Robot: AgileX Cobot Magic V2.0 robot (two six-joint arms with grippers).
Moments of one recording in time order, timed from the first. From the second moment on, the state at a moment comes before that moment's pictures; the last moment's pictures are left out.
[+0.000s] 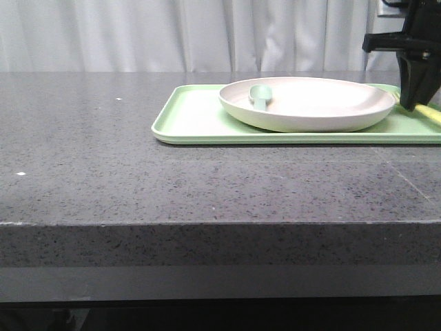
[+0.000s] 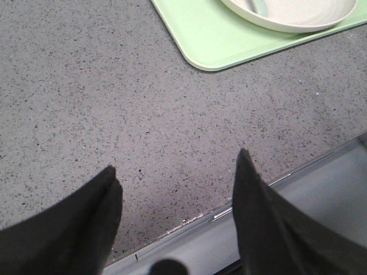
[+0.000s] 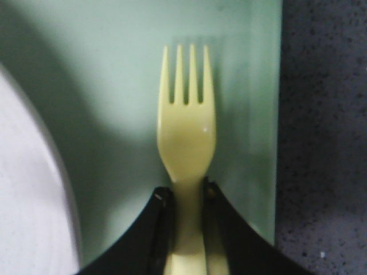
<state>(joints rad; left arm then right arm) -0.34 0.80 -0.85 -0.29 0.85 0.21 0.00 2.06 -1.90 0.04 1.24 0.11</state>
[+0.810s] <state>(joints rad) -0.34 0.80 -0.85 -0.29 0.85 0.21 0.02 1.83 -1.85 0.04 1.24 0.06</state>
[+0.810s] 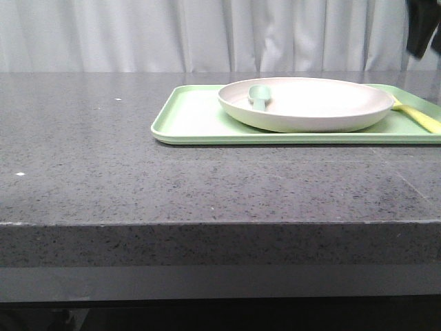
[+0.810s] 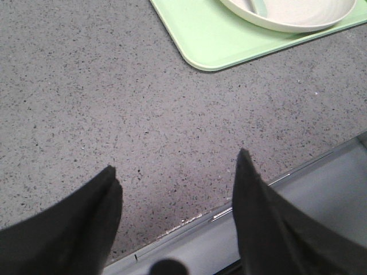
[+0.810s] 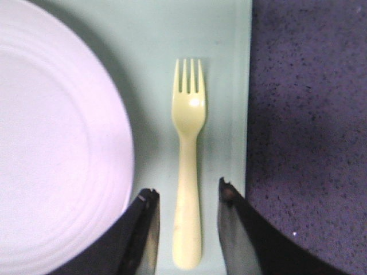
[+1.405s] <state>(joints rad) -0.34 0.80 -0.85 -0.29 0.85 0.21 0.21 1.17 -1.34 0.04 1.25 0.03</state>
